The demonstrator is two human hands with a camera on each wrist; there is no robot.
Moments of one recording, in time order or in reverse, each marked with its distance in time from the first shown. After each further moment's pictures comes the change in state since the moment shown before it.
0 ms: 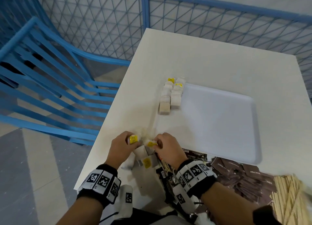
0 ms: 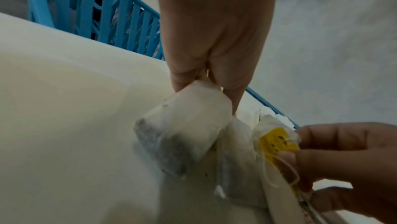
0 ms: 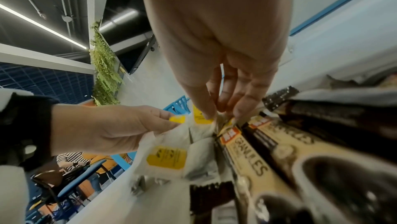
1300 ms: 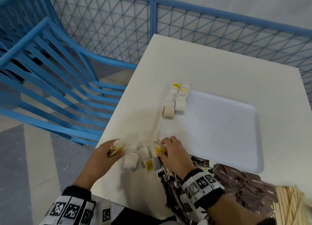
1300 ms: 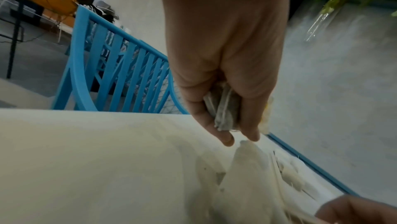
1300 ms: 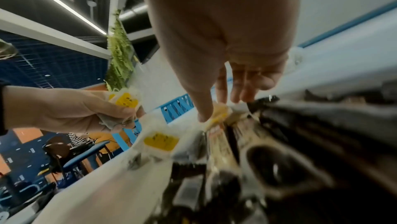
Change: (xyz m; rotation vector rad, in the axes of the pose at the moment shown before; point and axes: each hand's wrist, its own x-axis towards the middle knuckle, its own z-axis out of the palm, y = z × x) left_hand -0.042 -0.016 -0.056 -0.097 -0.021 -0.011; right_hand -0.014 0.002 -0.002 -0.286 -0.002 -0.039
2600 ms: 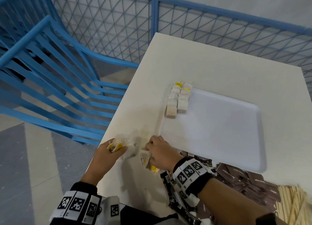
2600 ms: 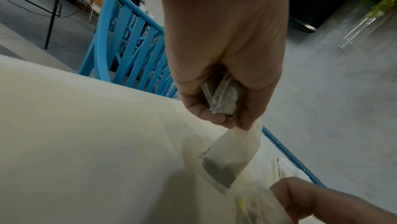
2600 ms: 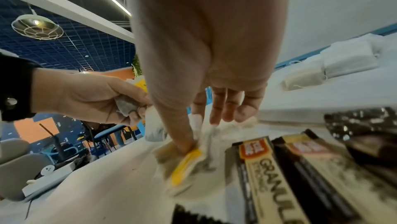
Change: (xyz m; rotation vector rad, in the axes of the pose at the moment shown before) left_hand 0.002 0.003 0.004 -0.231 0.070 -0.077; right_hand 0.023 -0.031 0.010 -0.219 -0.248 -0.319
